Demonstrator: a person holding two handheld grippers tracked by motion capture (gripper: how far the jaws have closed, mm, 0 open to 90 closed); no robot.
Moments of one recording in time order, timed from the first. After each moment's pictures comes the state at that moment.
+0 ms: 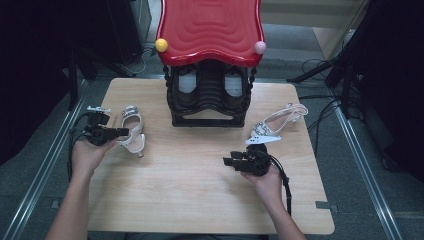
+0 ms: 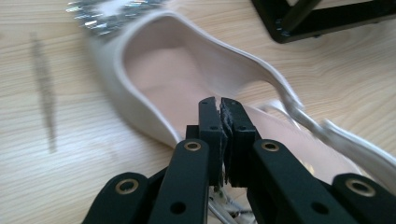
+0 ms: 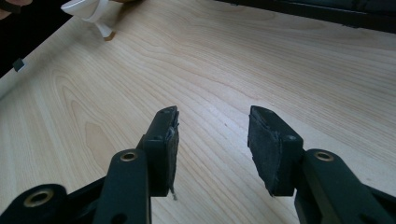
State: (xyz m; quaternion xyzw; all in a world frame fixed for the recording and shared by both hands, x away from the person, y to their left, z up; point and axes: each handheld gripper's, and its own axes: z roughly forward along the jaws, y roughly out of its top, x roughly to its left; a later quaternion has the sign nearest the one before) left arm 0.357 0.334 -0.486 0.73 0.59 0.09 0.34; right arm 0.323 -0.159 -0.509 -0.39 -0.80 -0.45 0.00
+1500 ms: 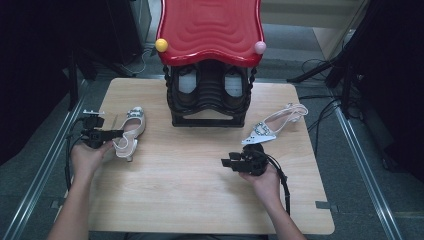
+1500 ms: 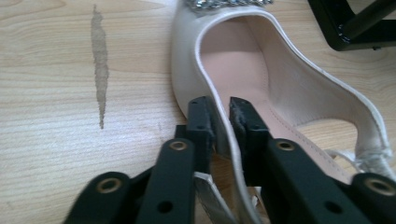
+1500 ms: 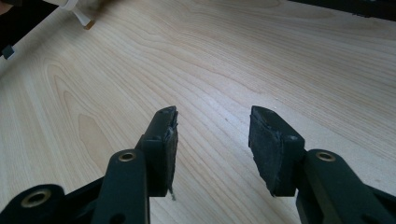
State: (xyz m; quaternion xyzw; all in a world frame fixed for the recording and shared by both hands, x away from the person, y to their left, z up) left arm 0.361 0.347 -0.506 0.69 0.64 0.11 0.32; right arm 0.325 -0.153 -0.512 -0.39 -0.82 -0.43 0.00
